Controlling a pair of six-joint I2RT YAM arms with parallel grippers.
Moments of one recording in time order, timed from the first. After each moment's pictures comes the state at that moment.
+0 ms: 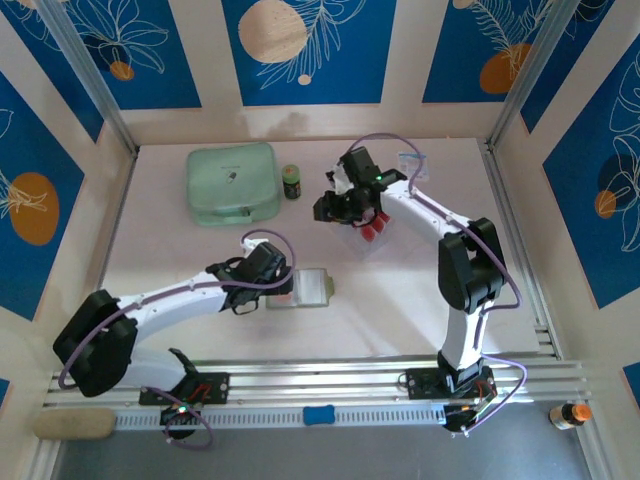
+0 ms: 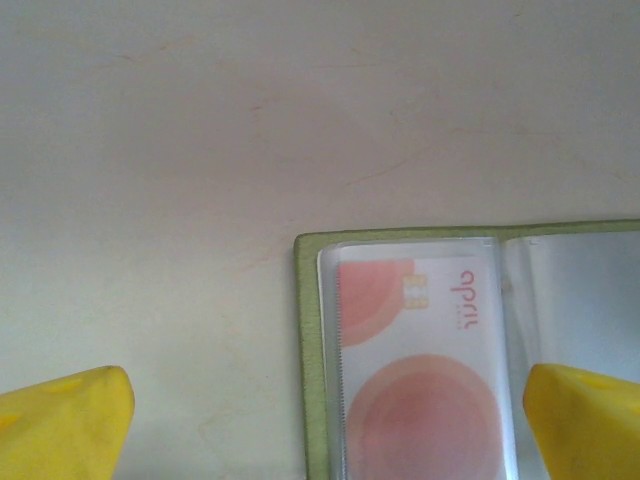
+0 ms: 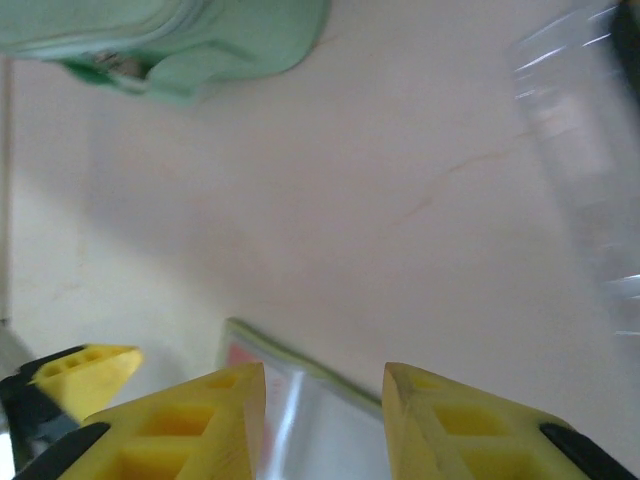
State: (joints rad) left arm -0.78 1.35 0.71 -0.42 -0.31 -0.73; right arm 0.48 1.88 1.54 -0.70 -0.41 0.41
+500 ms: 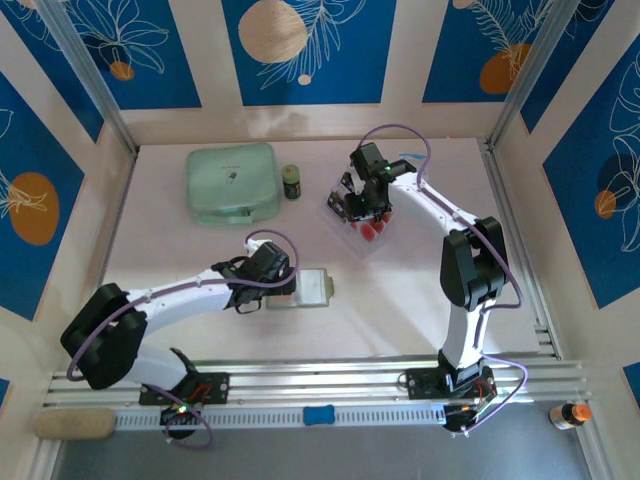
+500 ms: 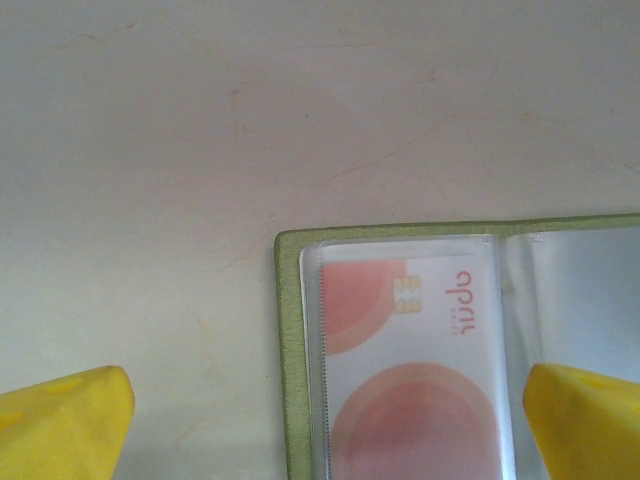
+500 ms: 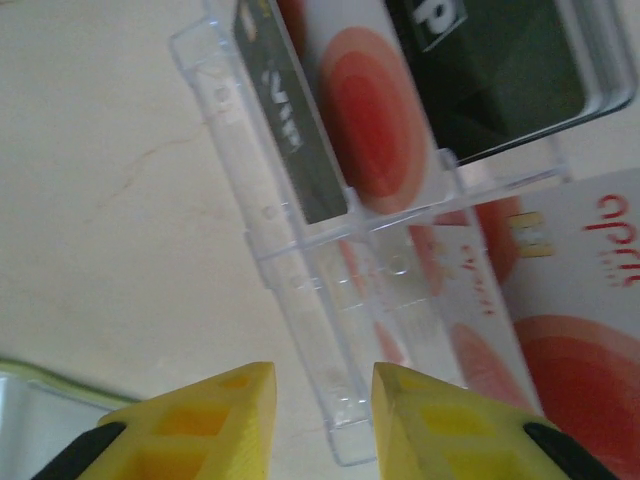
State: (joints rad) left arm -0.78 1.39 0.72 -0.41 -0.29 -0.73; right arm 0.44 1.89 1.60 -0.91 -0.02 0.16
